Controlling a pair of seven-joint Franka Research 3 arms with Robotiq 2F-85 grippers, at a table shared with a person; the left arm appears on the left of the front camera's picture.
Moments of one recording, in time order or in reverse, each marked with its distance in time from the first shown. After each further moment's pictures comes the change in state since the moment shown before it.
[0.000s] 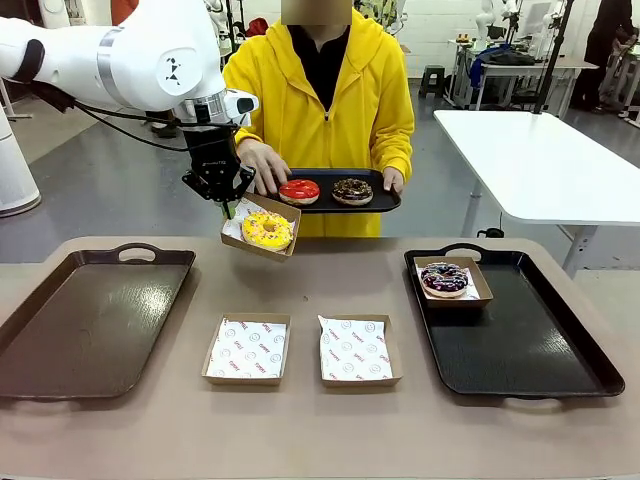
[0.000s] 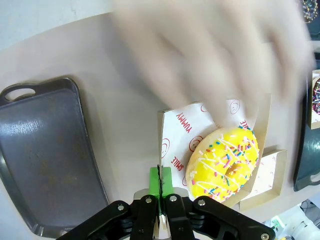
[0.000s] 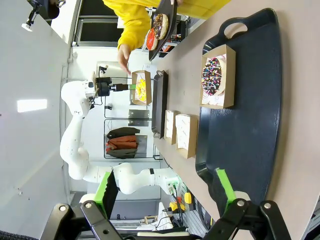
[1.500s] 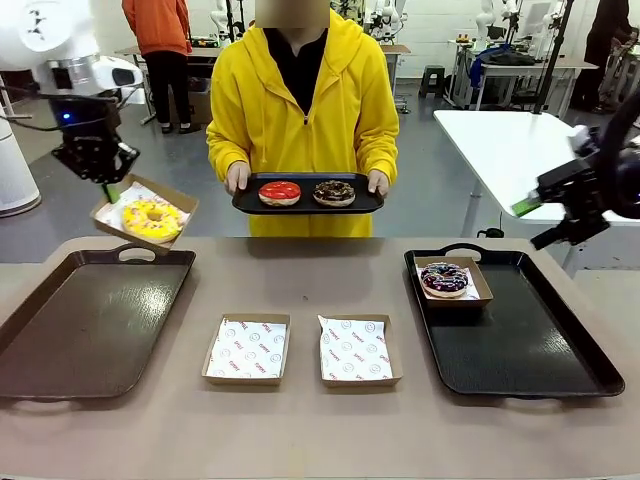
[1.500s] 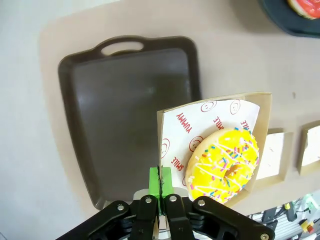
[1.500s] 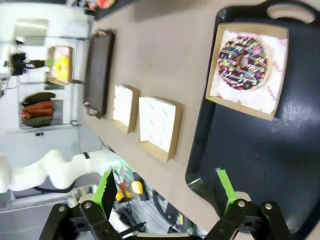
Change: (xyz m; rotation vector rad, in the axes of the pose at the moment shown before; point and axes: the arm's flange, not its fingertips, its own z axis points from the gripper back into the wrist) left arm -0.052 0.174 0.061 0.110 0.023 0.021; right arm -0.011 0.126 -0.237 -0.471 0.228 0.176
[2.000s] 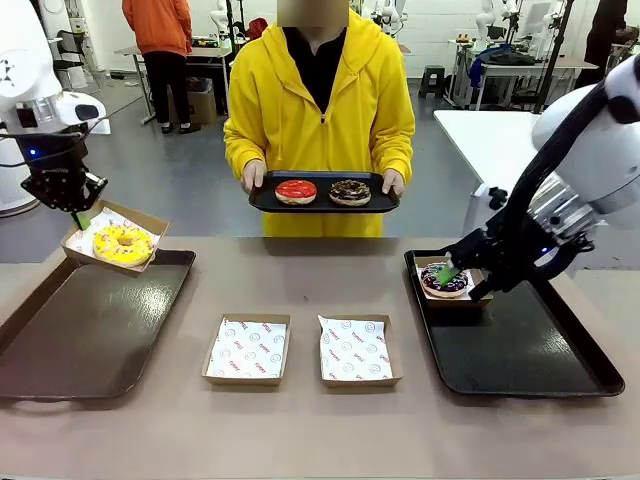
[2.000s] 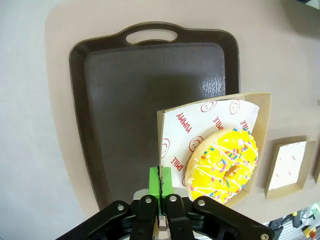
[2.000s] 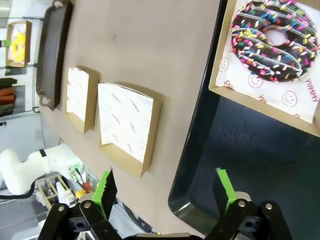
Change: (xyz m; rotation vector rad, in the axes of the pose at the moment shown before) left arm -0.007 0.052 -0.051 -0.012 0.007 0.043; right arm -0.020 0.010 -0.125 -0.170 0.088 0.056
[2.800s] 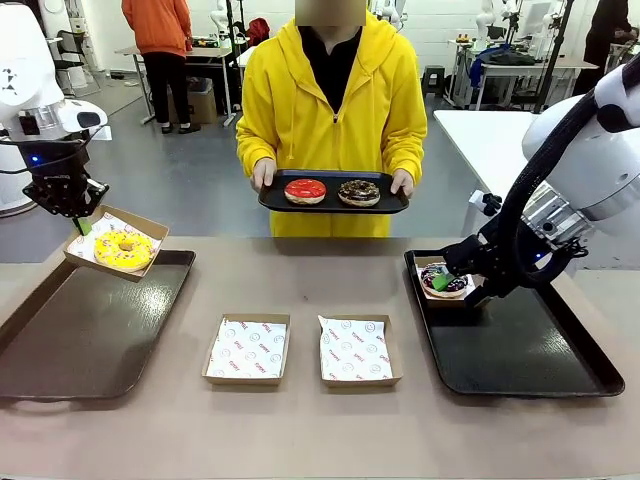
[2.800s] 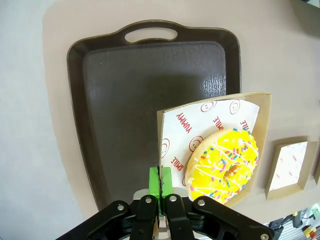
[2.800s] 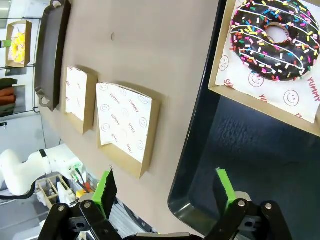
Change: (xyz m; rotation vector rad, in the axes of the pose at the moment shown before) left arm 0.000 -0.001 -0.004 0.000 0.003 -0.002; right arm 0.000 -0.002 -0.001 0.003 0.001 -0.007
